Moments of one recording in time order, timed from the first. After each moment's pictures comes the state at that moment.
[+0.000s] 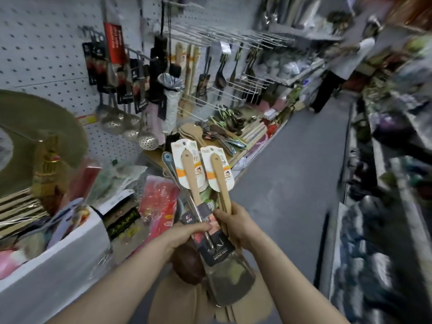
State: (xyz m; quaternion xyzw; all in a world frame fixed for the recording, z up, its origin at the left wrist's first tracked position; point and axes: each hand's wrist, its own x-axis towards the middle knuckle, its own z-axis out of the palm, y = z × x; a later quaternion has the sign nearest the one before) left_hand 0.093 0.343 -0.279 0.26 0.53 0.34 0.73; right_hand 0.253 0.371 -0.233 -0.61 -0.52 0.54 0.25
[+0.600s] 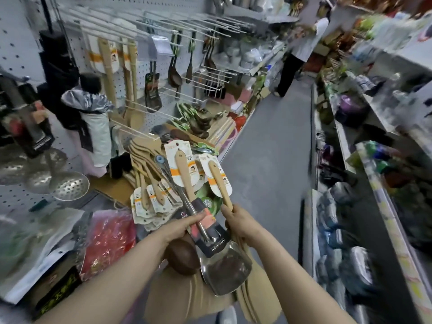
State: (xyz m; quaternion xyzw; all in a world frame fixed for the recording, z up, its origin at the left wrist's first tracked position) left_hand 0.162 0.553 -0.296 0.35 0.46 0.27 0.77; right_hand 0.338 0.533 -0.224 -0.71 -0.52 0.44 0.16
